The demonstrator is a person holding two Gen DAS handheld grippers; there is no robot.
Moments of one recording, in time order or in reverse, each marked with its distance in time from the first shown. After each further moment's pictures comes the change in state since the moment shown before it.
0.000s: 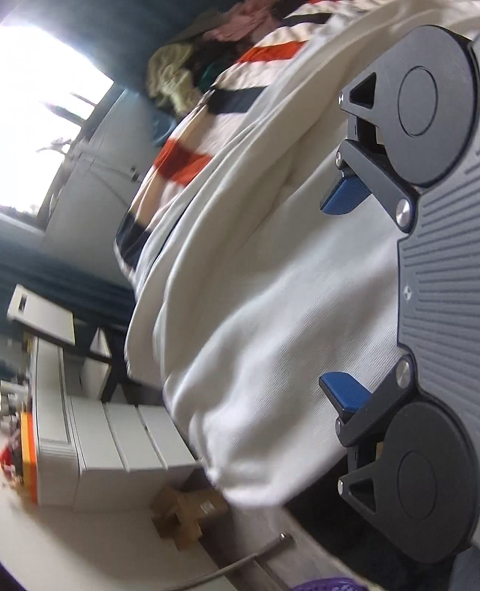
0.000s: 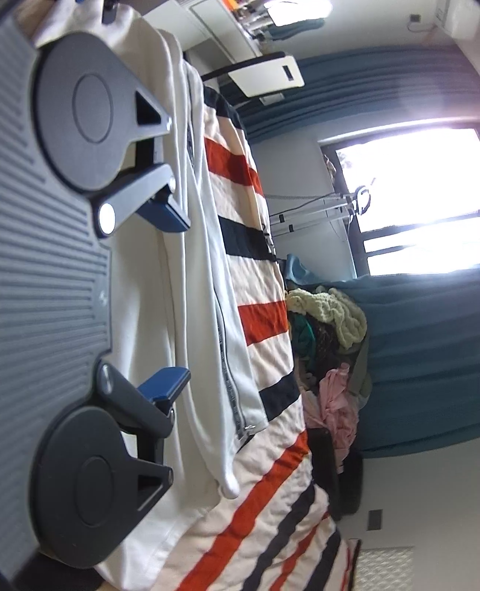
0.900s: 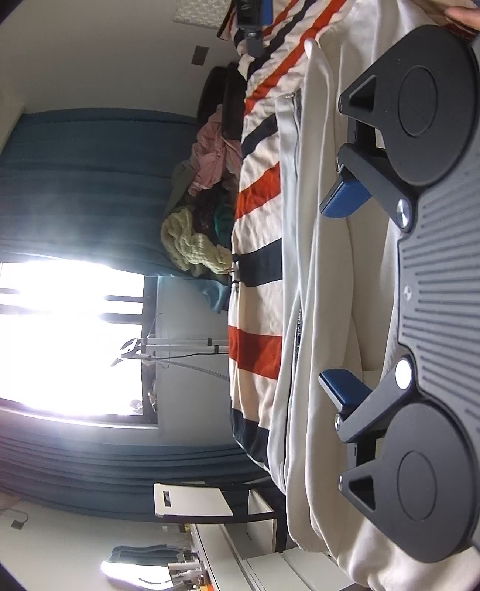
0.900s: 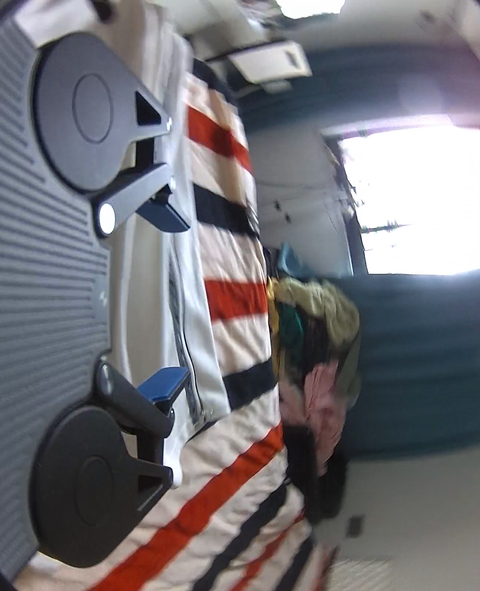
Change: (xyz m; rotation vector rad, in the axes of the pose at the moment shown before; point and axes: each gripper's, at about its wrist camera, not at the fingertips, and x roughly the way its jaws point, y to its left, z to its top) left arm -0.018 -0.156 -0.078 0.565 -0.403 -0.363; right arm 0.034 -0.018 0.056 -0.150 0.004 0.004
